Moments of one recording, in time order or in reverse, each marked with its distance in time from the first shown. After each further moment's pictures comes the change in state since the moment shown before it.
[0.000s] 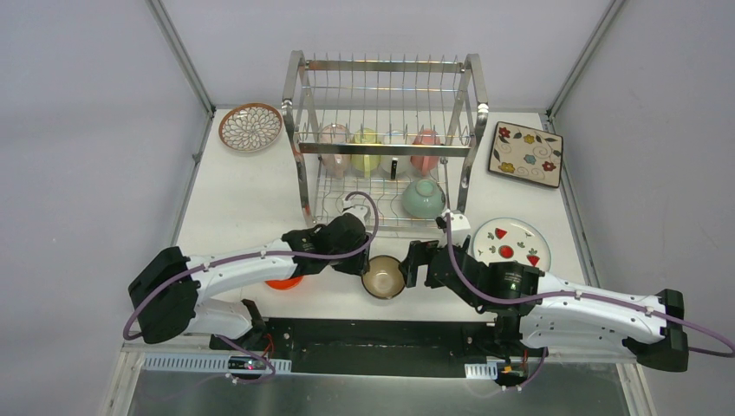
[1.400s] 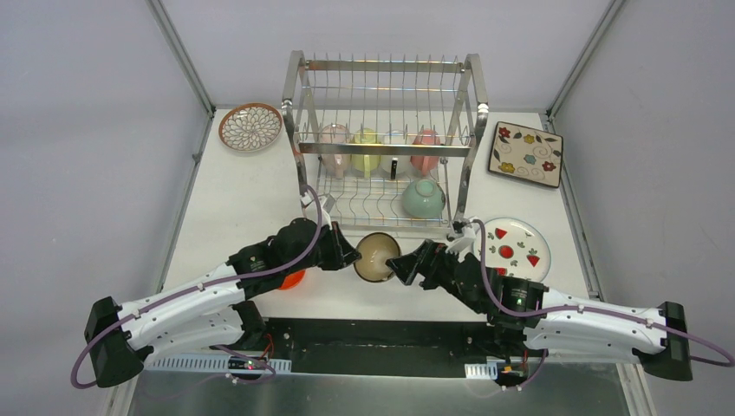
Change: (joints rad) left arm 0.023 -0.428 -0.119 0.051 0.009 -0.224; right arm 0.000 -0.182 -0.270 0.485 -0.101 0.157
